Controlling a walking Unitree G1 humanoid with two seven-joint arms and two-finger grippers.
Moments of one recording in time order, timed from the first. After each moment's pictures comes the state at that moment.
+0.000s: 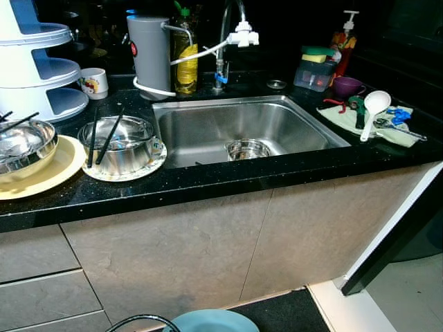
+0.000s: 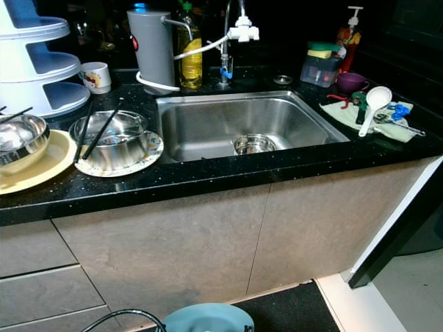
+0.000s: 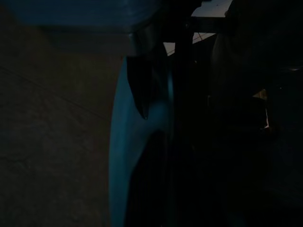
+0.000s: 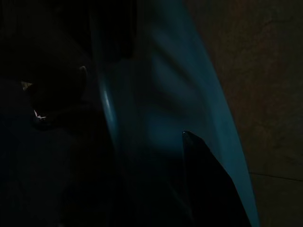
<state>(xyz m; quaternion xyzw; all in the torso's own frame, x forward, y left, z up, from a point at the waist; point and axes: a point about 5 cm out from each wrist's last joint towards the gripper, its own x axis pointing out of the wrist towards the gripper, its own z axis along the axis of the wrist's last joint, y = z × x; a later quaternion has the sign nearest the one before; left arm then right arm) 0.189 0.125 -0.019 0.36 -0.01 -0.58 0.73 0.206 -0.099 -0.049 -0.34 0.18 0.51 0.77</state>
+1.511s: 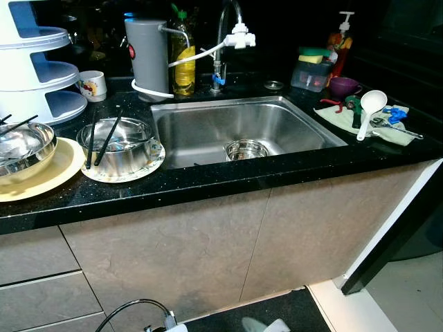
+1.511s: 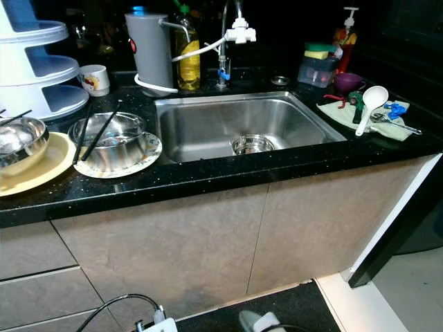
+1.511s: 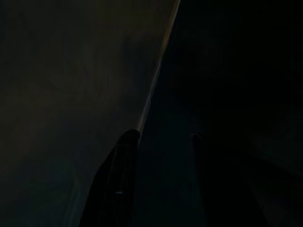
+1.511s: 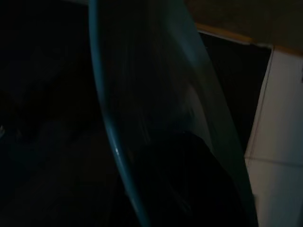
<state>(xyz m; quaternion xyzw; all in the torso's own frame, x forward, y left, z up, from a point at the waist) 0.205 0.156 -0.059 0.33 0.26 -0.31 0.86 0.191 -0.178 -0.078 -0.15 0.42 0.13 0.88</state>
